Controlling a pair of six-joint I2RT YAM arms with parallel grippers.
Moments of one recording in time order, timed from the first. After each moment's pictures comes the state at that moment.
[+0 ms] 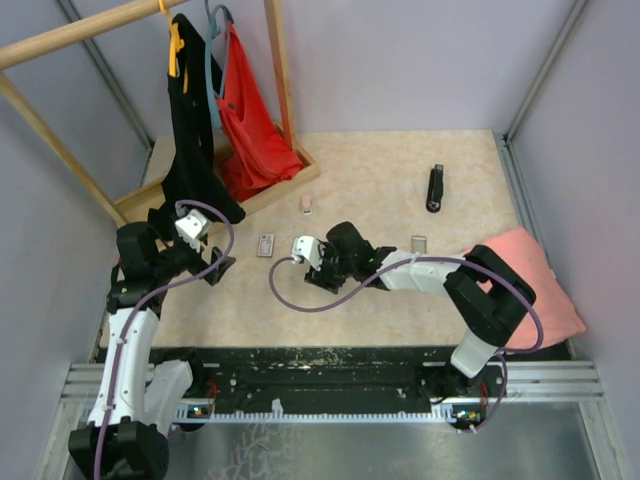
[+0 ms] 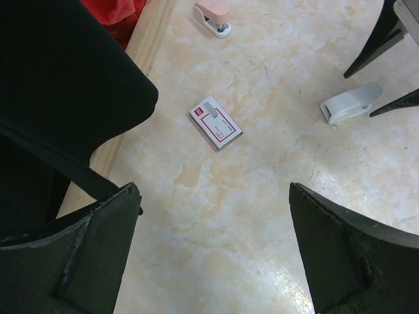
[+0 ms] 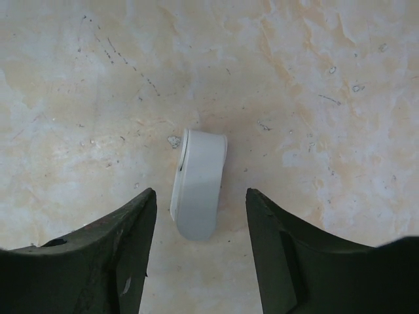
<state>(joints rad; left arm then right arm) 0.12 0.77 0.66 -0.40 0.72 0.47 0.84 1.65 0.86 0.04 -0.26 -0.50</state>
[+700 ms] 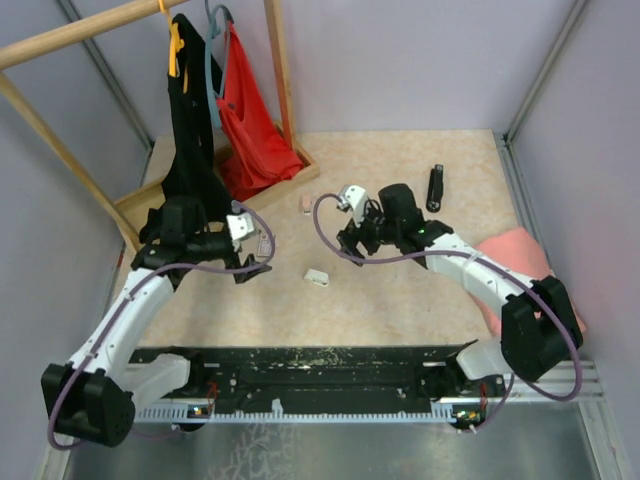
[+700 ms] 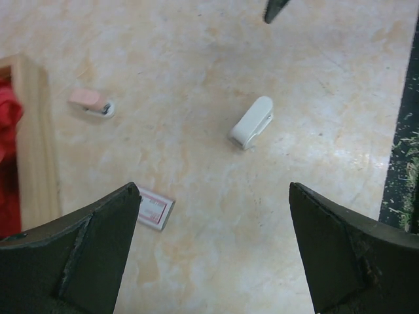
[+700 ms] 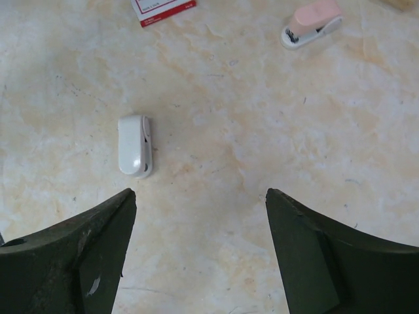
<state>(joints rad) -0.18 1.00 0.82 -0.45 0.84 0.69 0.57 1.38 0.94 -0.19 -0.40 -0.36</state>
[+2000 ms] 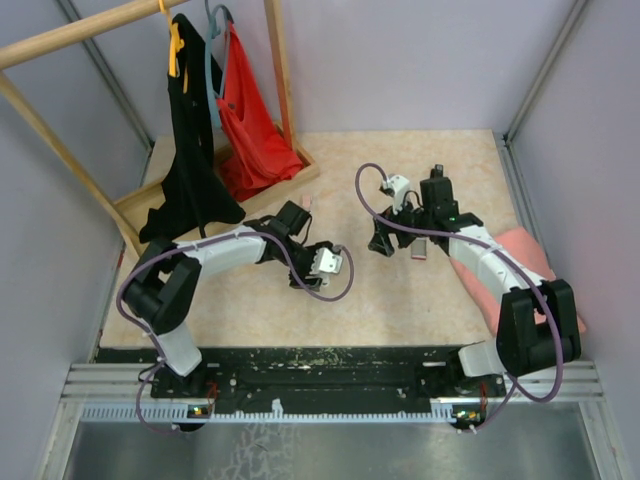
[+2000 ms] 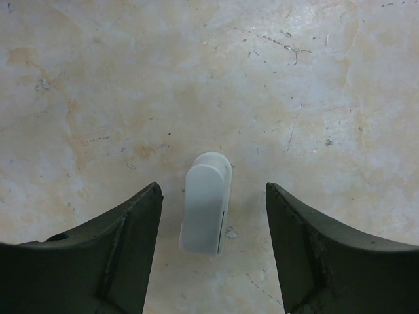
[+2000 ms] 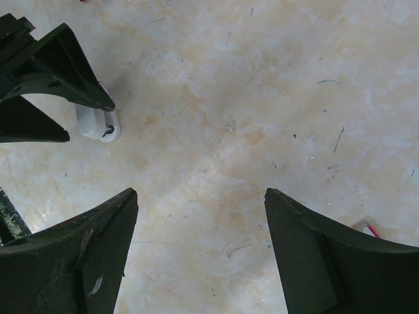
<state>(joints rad) -0.68 1.75 1.07 -0.42 0.64 1.09 0.25 1.38 0.93 -0.34 -0.58 -0.25</state>
